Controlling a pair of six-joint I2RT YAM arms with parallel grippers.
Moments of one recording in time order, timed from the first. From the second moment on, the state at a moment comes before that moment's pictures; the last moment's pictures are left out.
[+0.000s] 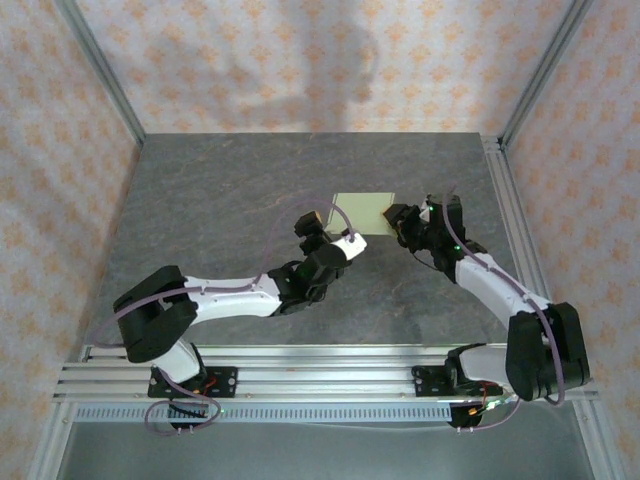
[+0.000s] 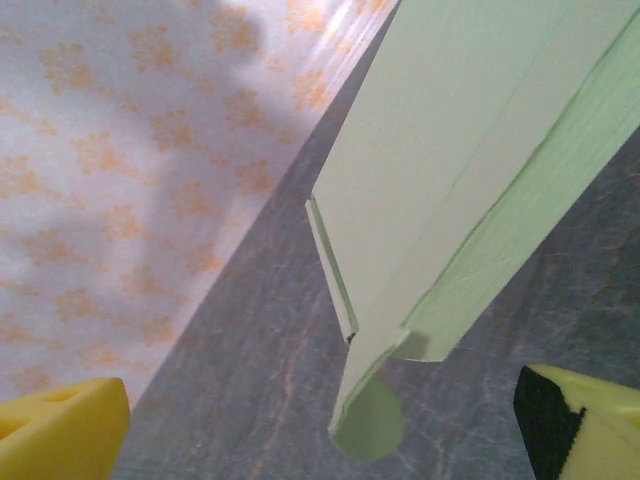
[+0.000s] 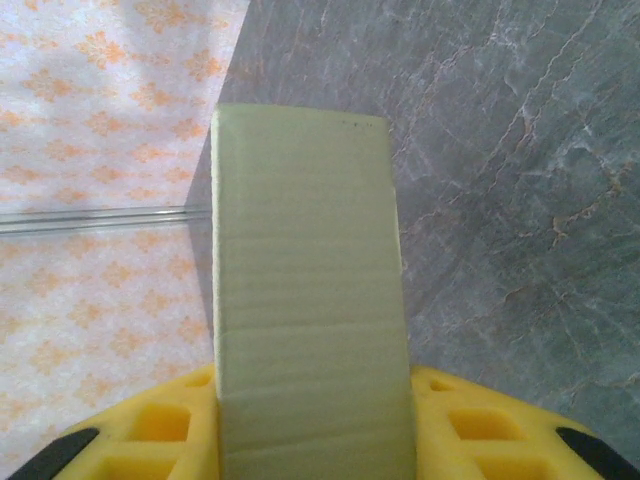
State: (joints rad) left arm -1.00 1.61 0.87 0.32 -0.84 0.58; right arm 0.22 1.25 0.69 0.02 -0.42 1.16
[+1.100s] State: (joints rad) left arm -1.05 1.67 0.83 0.44 -0.90 0.67; right arm 0.19 1.17 0.70 -0.18 -0.54 1.17
